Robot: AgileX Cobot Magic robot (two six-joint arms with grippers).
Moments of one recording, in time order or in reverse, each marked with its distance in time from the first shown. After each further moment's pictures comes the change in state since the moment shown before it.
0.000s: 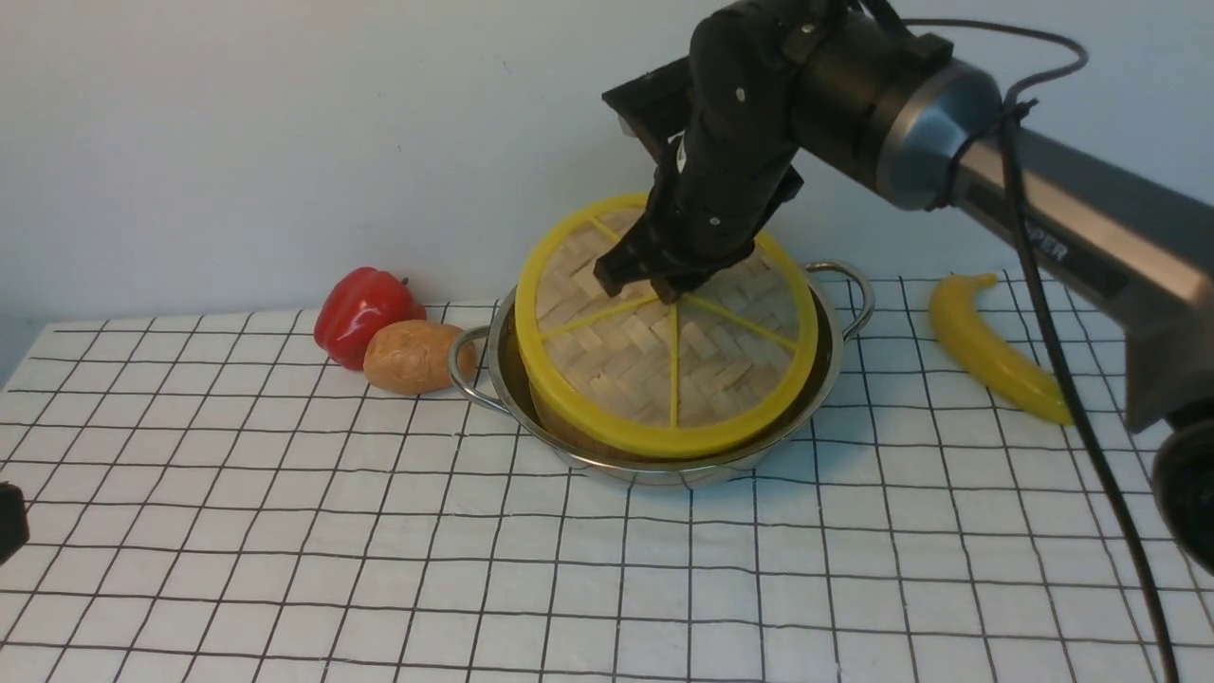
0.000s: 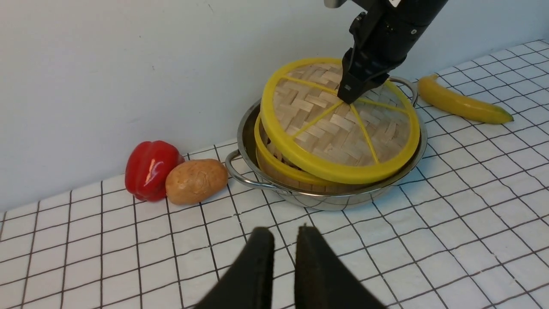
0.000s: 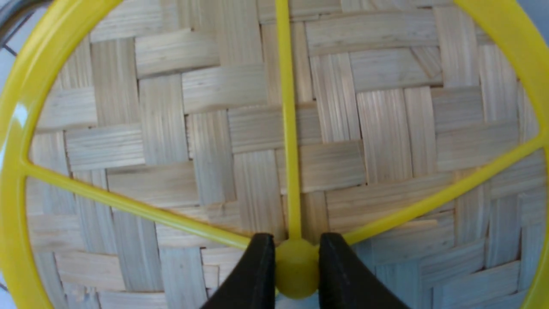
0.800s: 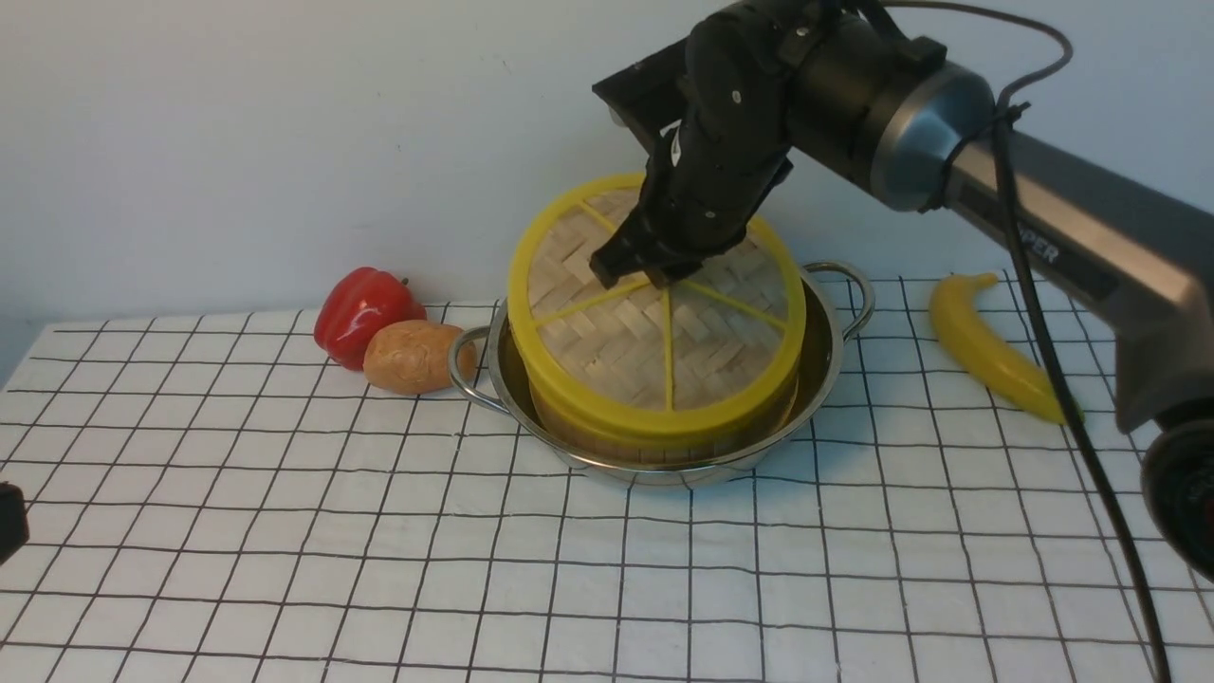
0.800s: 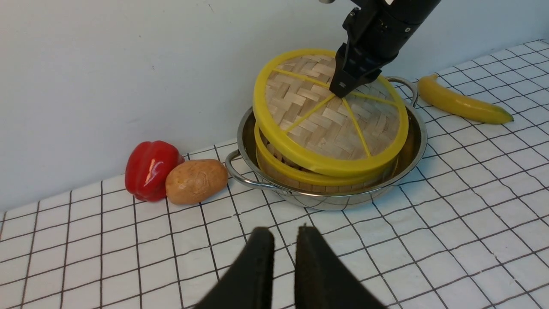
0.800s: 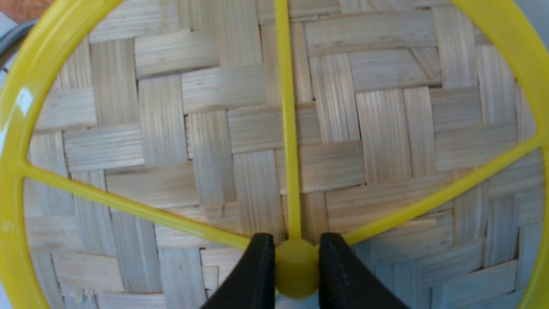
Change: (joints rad) right arm 0.000 0.007 -0.012 -0.009 -0.051 -0.042; left arm 0.000 0.000 0.000 0.000 0.000 0.000
